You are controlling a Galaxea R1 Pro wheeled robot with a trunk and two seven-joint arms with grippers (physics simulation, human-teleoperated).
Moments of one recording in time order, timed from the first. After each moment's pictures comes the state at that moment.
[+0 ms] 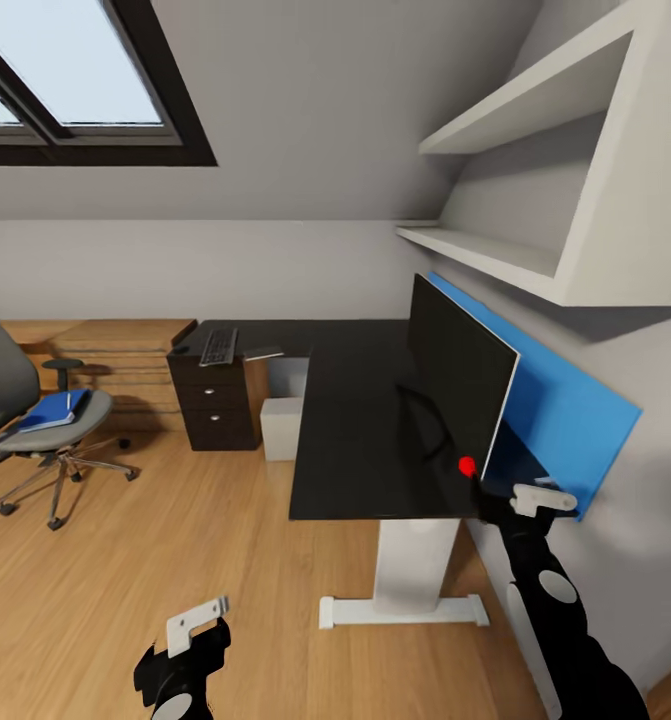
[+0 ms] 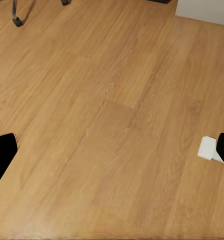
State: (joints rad) left arm 0.02 0.00 -0.33 -1.49 0.39 0.33 0.84; right arm -0.26 0.01 -0.09 -1.46 -0.02 0.15 -0.17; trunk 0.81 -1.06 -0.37
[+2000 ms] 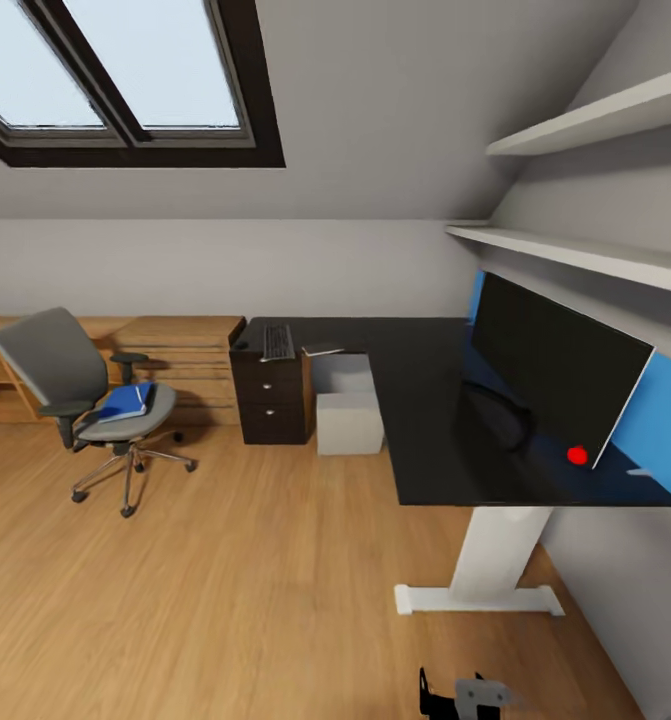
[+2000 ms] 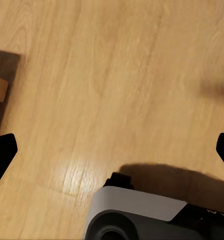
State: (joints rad) left arm 0.02 0.01 -0.31 -0.54 0.39 -0.17 0.36; right arm -0.26 0.08 0.11 -0.29 -0.02 -0.59 -0.23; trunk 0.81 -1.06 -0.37
